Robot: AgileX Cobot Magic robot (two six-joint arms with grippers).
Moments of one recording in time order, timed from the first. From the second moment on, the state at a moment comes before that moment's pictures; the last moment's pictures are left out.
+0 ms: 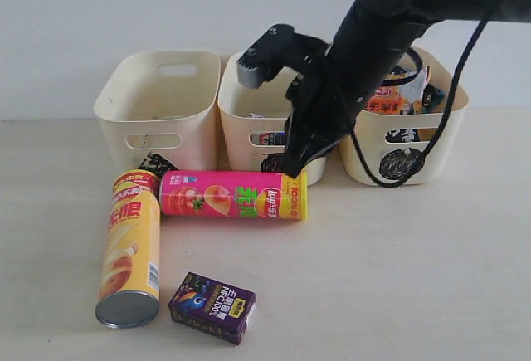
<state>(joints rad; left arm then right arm) 0.02 0.00 0.00 -0.05 0.29 0.03 0.53 1.85 -1.54 0.27 0.94 -0.77</state>
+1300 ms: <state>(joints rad) 0.02 0.00 0.00 -0.05 0.29 0.03 0.88 2.07 -1.53 0.19 0.89 -0.63</state>
